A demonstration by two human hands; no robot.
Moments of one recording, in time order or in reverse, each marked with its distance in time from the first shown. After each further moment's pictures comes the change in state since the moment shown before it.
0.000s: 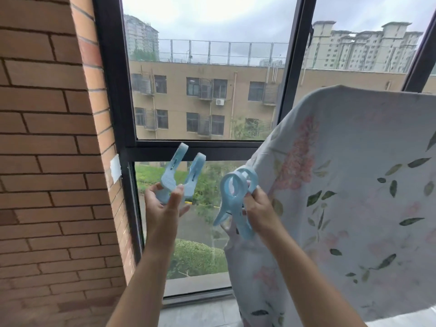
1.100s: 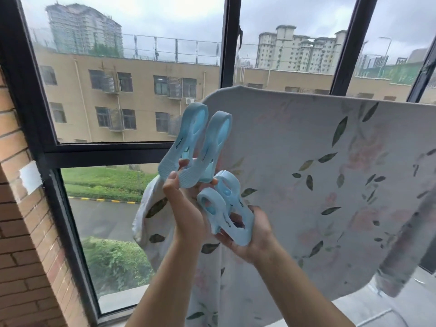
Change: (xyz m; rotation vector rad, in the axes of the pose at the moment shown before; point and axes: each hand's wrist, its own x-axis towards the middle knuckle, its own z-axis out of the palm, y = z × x) left_hand -0.078 -0.006 0.226 -0.577 -0.257 0.004; right_hand -0.026 0.017 -0.173 0.795 0.245 0.667
